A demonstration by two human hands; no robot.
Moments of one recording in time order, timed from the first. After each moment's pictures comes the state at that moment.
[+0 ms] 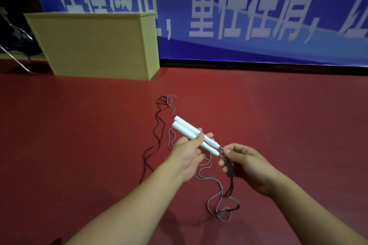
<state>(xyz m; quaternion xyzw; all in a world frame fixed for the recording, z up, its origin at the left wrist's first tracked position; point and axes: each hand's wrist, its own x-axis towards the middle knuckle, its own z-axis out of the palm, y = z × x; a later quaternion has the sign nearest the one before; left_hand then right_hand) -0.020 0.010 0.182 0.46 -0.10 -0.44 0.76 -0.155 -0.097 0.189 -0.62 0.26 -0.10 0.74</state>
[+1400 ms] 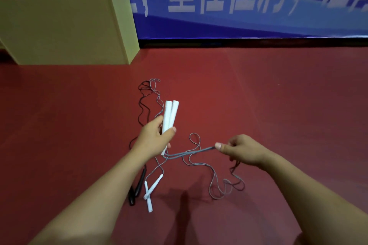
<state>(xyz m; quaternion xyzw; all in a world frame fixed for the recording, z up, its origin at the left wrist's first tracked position) 0.061 0.013 0.147 0.78 -0.38 -0.17 0.47 -0.148 -0.170 0.141 -0.86 0.32 0.01 0.40</state>
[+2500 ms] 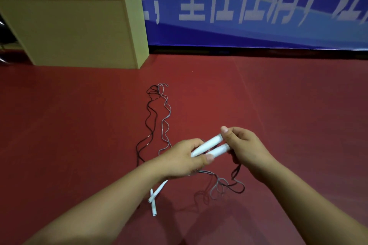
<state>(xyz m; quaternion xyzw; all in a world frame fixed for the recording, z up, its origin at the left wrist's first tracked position) 0.005 0.031 0.177 0.71 -0.49 -0.35 0.36 -0.132 -0.108 0.182 -0.72 0.29 -0.22 0.60</state>
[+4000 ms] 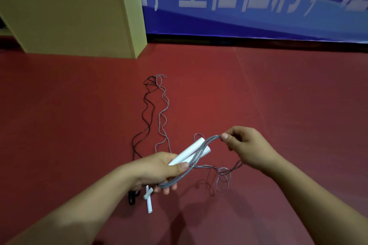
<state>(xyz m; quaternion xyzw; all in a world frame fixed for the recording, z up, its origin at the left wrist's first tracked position) 0.043 0.049 0.140 0.72 -0.36 -0.51 0.29 -0.123 -0.150 0.161 -0.86 0.28 -0.15 0.40</state>
